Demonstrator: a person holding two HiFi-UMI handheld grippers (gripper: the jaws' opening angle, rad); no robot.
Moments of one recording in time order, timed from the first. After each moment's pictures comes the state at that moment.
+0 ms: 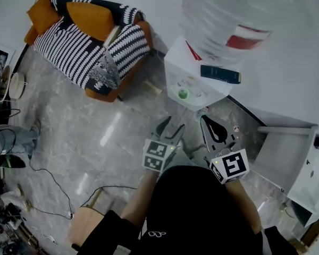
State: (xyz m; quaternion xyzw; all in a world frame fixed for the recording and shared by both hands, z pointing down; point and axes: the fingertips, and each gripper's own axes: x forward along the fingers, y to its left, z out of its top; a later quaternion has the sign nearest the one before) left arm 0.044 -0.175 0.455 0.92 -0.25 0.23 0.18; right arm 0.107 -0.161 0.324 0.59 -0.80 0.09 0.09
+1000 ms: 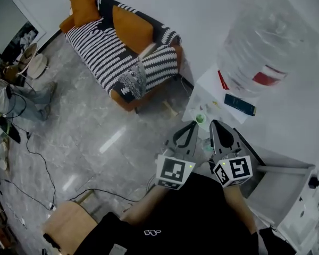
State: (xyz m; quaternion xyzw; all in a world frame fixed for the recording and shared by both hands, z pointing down) left arm 0.001 -0.192 0.272 0.92 -0.38 0.07 0.03; right arm 0.057 -0.190 0.268 0.58 -0.81 0.07 0.03
